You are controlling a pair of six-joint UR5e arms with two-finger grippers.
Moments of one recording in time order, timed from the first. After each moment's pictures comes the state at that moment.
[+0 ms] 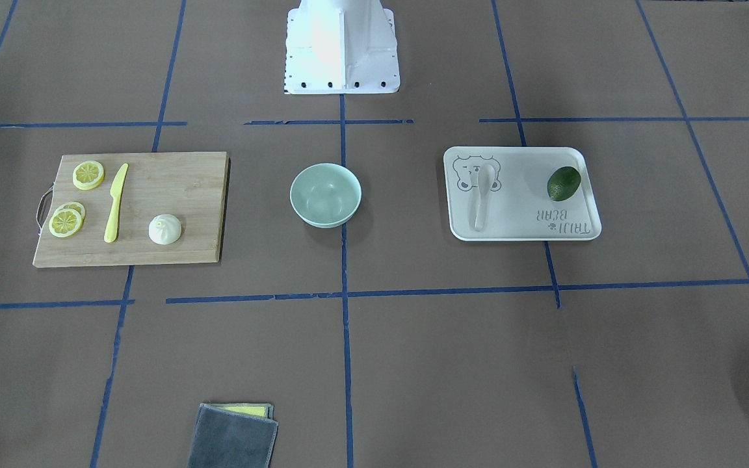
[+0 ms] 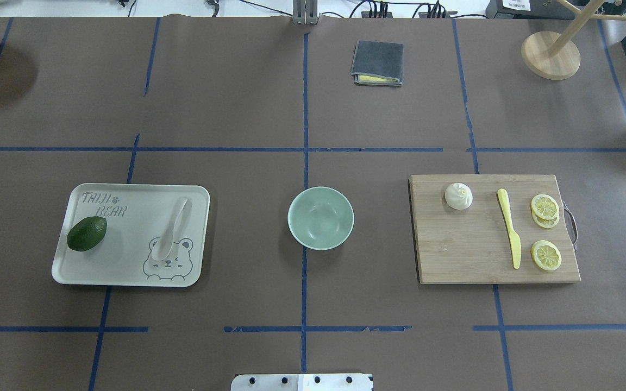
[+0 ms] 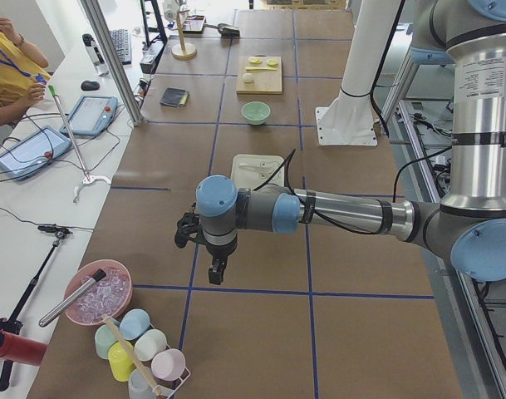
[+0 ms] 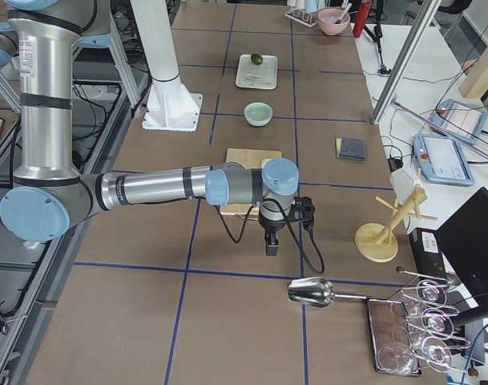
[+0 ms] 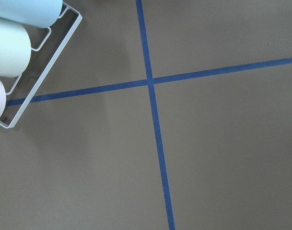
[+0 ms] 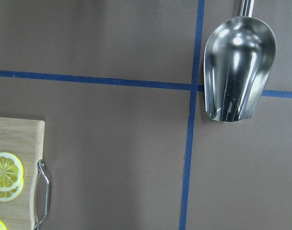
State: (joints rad) left arm -1.57 -1.50 -1.77 -1.54 -2.33 0.12; right arm 1.50 -1.64 1.78 -1.60 2.36 0.05
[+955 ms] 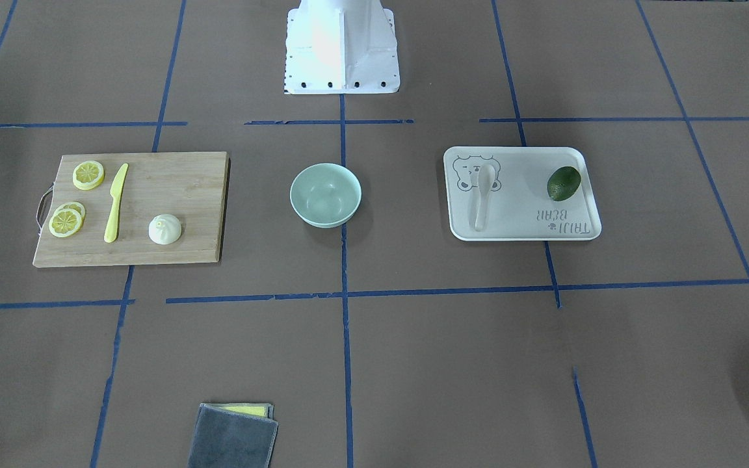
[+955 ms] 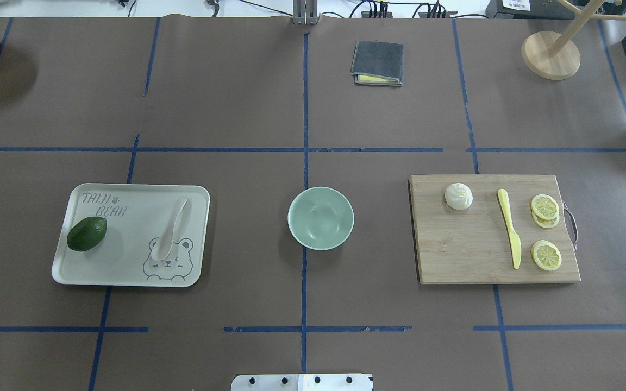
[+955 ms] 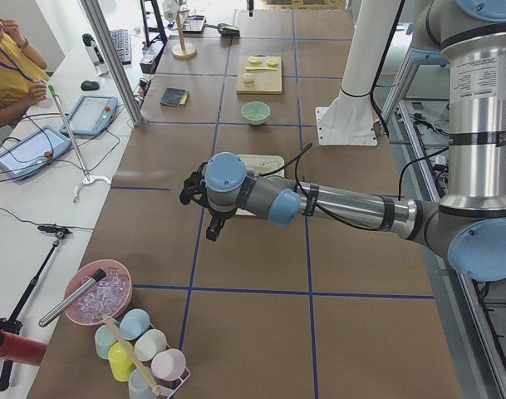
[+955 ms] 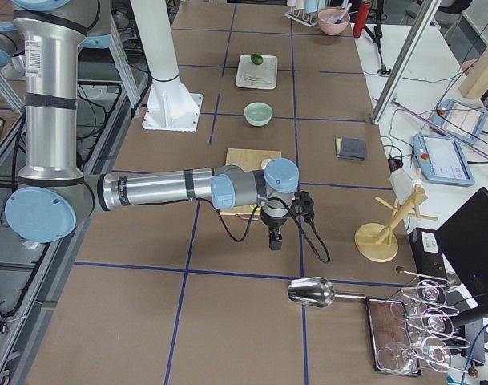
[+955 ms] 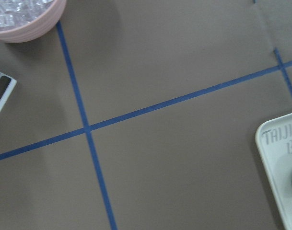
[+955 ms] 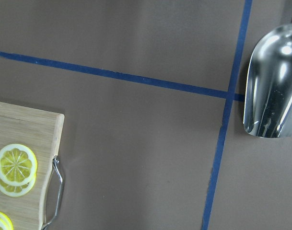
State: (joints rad) left arm -1.43 -1.50 -1.82 -1.92 -2.56 -0.14; right arm 1.41 -1.64 1.76 -1.50 2.37 0.05
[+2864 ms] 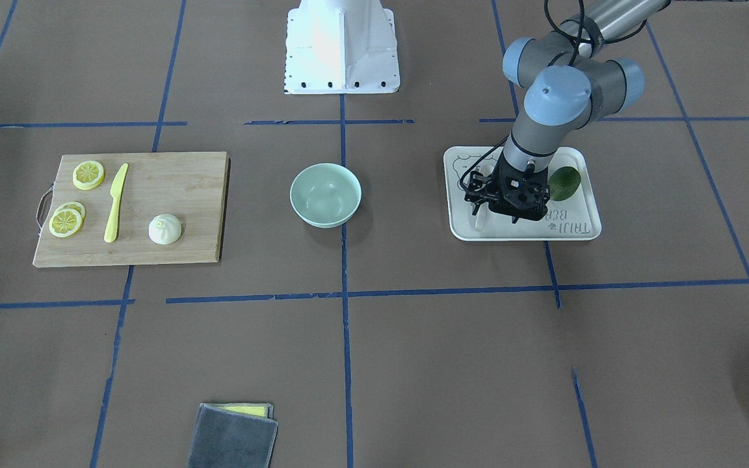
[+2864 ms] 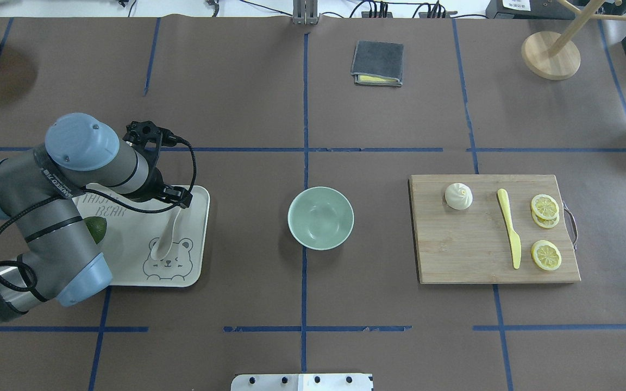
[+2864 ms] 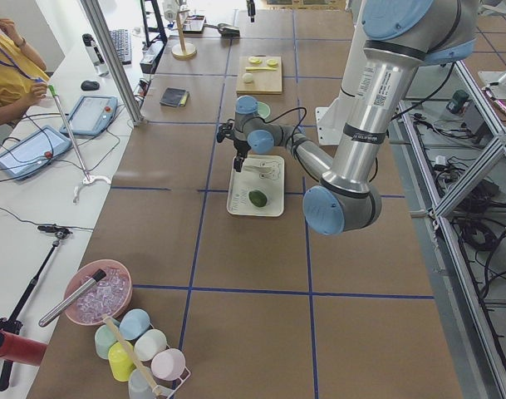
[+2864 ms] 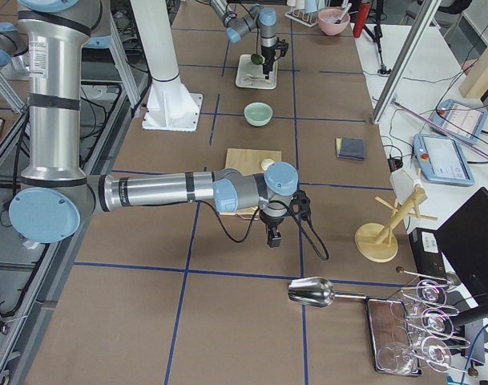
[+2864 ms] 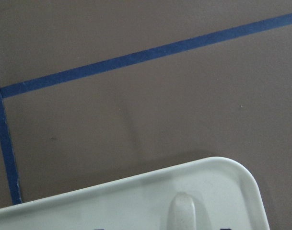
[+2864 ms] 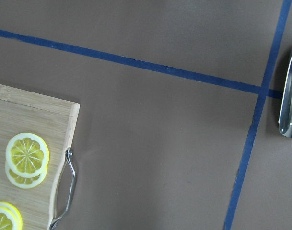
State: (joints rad) left arm -0.65 -1.92 -1.71 -1.85 -1.94 -0.85; right arm 1.37 -1.65 1.74 -1.48 2.40 0.05
